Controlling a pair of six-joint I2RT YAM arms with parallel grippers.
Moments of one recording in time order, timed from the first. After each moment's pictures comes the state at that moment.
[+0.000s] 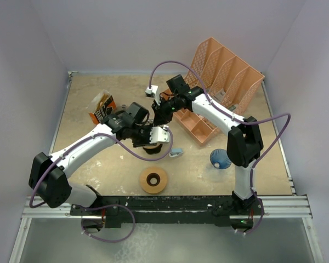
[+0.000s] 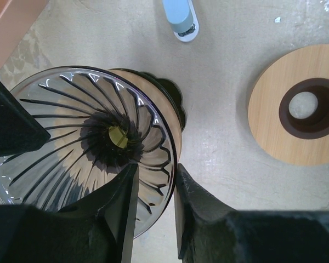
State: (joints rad) left arm -0.66 1.40 1.15 -0.78 0.30 0.90; right arm 0.61 1.97 1.73 -0.69 -0.73 -0.39
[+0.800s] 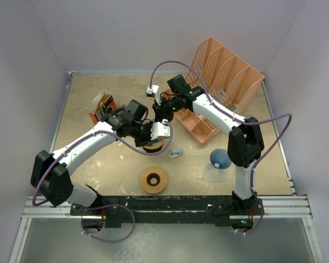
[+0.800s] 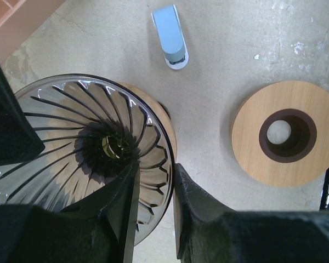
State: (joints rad) left arm -0.63 1.43 1.16 -0.75 0.43 0.81; right arm 0.61 1.96 1.73 -0.69 -0.71 -0.40
